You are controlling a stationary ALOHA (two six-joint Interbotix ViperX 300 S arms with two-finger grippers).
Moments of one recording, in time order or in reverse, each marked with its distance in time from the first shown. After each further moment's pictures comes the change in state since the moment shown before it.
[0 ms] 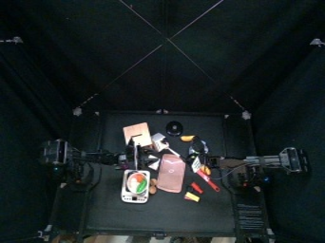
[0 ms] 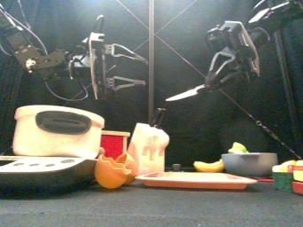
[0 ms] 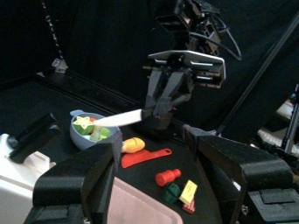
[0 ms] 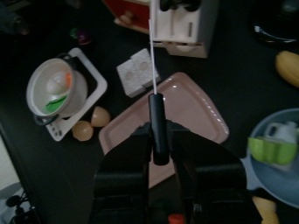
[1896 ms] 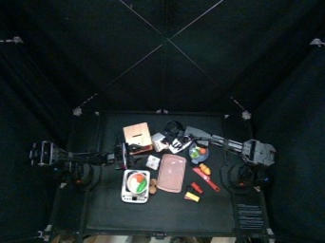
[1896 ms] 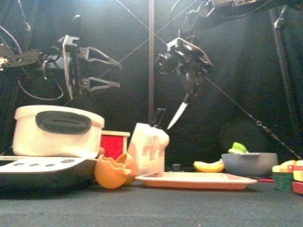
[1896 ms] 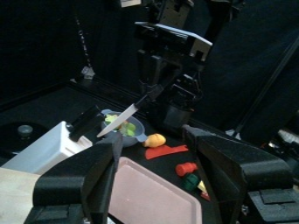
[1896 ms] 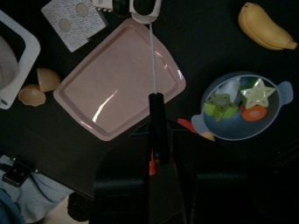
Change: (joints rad) left arm 0.029 -0.170 0.178 -0.064 -0.002 0.084; right arm -0.347 0.571 -0.788 0.603 0.868 -0.704
